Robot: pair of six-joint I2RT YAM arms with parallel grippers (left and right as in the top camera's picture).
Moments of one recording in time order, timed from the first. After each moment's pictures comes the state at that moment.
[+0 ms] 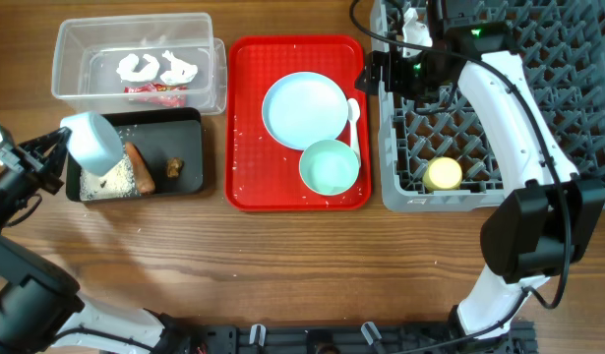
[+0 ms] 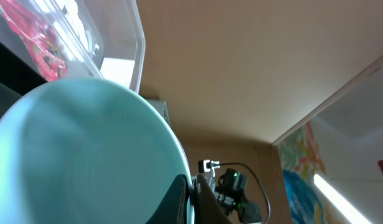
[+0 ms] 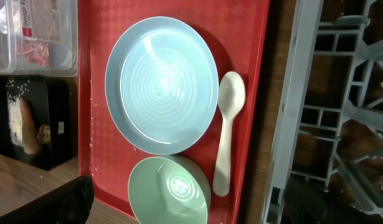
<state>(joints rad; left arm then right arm) 0.89 1.85 1.21 -0.77 1.54 -0.16 0.15 1.94 1.78 -1.04 -0.41 0.18</state>
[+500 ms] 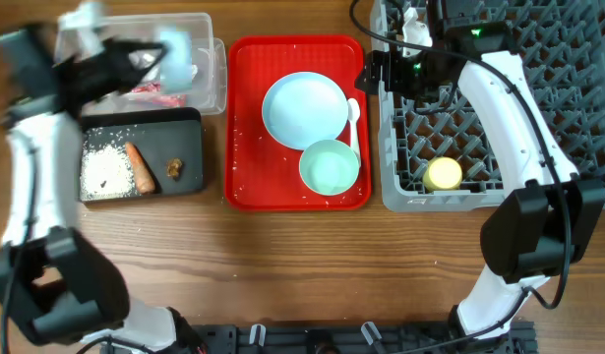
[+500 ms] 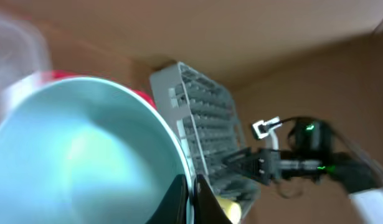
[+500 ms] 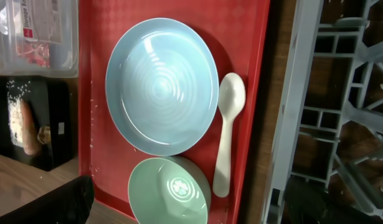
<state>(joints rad) 0.32 1.71 1.40 -0.36 1.15 -0.42 0.15 1.94 1.78 -1.03 -0.41 0.18</state>
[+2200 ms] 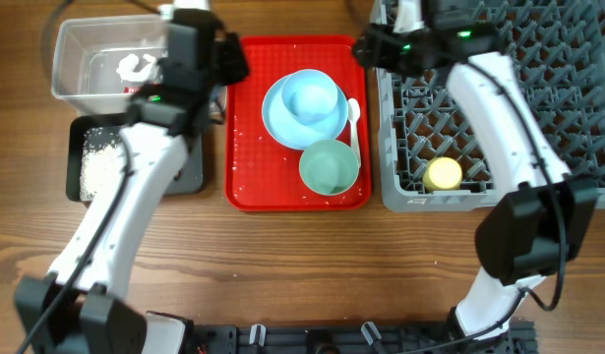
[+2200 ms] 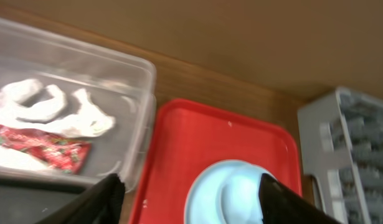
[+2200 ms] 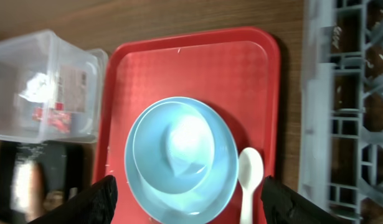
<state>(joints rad) -0.24 1.56 1.41 -0.48 -0.15 -0.46 0.24 1.94 1.78 -0.77 -0.27 0.34</state>
